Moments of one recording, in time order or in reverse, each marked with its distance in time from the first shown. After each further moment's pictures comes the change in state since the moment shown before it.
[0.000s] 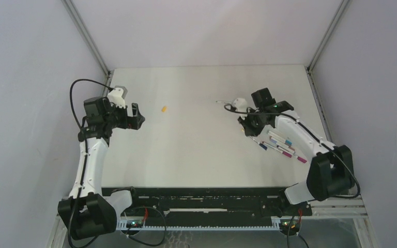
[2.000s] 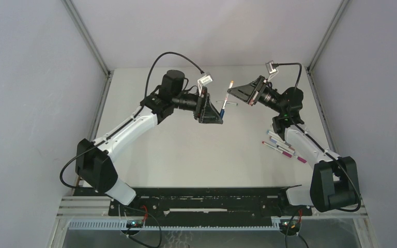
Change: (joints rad) left arm -0.806 0.463 0.454 0.223 0.499 -0.438; right arm -0.153 -0.140 -0.233 1.630 -0.577 1.704
